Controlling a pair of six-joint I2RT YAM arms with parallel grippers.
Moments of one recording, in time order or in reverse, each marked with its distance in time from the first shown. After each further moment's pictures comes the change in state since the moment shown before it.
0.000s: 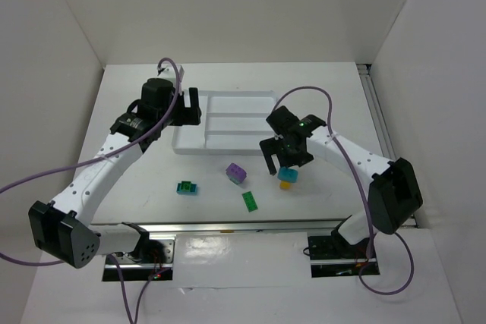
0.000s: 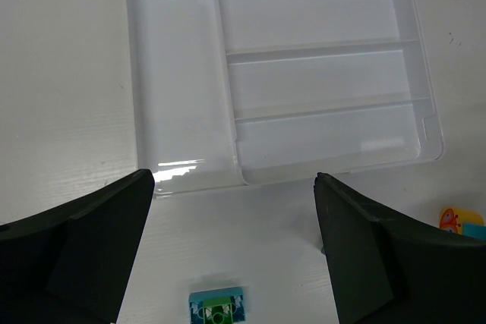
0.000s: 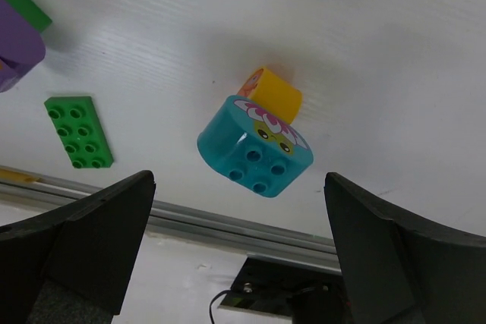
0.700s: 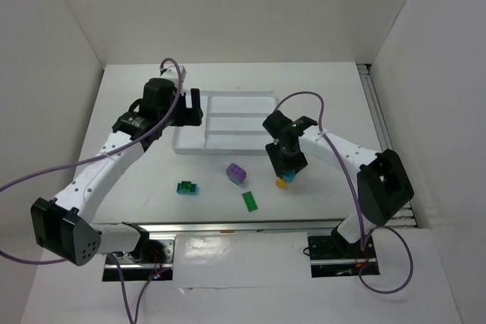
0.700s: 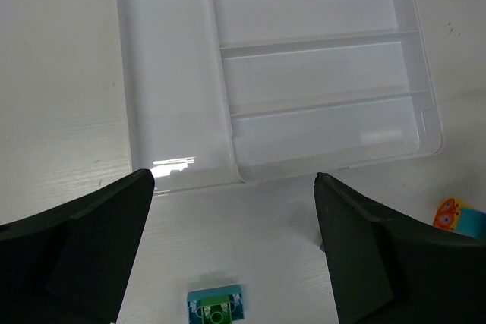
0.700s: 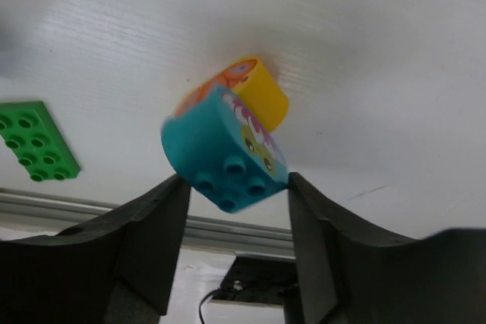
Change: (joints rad) left arm 0.000 0.013 0.000 0.000 0.021 0.004; right arm 0.000 0.096 -0.025 -0.003 0.029 0.002
